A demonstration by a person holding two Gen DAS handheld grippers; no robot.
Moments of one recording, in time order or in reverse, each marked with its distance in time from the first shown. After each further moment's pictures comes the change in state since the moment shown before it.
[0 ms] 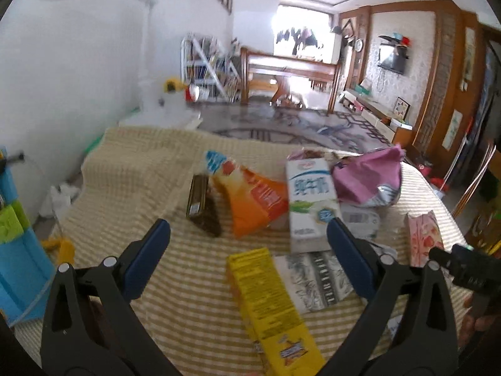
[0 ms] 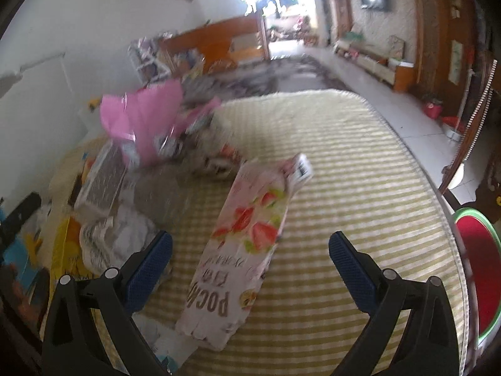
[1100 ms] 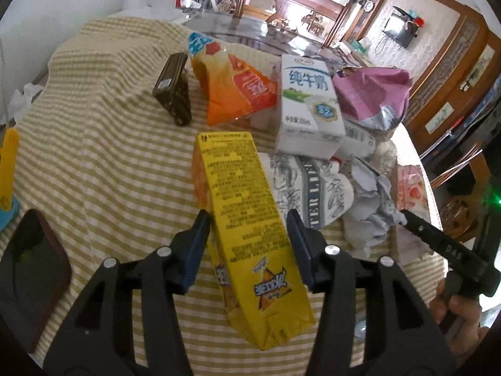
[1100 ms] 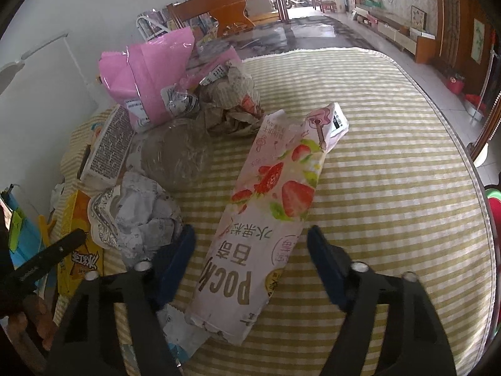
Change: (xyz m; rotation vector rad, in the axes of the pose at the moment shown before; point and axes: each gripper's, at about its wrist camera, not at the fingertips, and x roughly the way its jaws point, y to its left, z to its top) left arm 0.020 0.000 -0.054 -0.134 0.341 -0.127; right arm 0.027 -0.001 -0.001 0.024 0.147 0.098
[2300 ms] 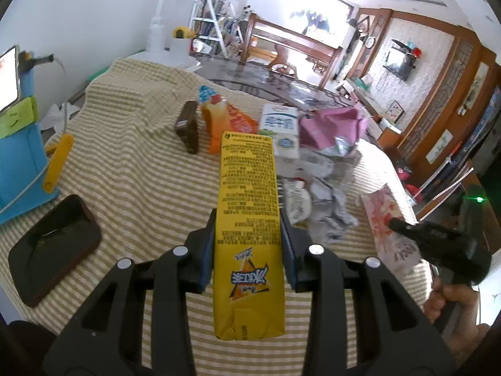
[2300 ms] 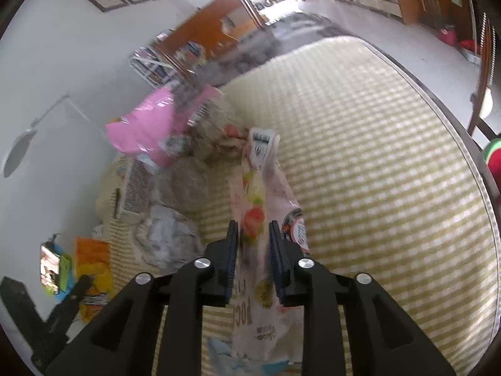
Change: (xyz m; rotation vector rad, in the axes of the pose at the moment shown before) left arm -0.076 -0.034 -0.022 -0.010 -0.202 0.034; right arm -0.035 -0.042 -0.002 0.234 0.001 0.146
